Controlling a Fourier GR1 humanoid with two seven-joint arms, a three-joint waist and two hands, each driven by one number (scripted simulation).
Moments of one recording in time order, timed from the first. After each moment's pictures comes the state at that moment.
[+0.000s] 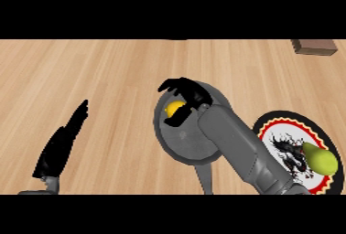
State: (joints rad) left arm 0.01 0.25 -0.07 -1.58 -0.14 0.01 0.14; right arm -0.89 0.00 0.43 -0.66 0.25 0.01 0.10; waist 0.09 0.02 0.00
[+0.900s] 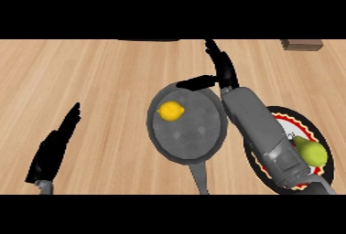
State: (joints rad) left arm 0.04 0.25 -0.03 -1.59 -0.15 0.02 0.14; right arm -0.95 -0.08 0.17 -0.53 -0.13 -0.30 -0.17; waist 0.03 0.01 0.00
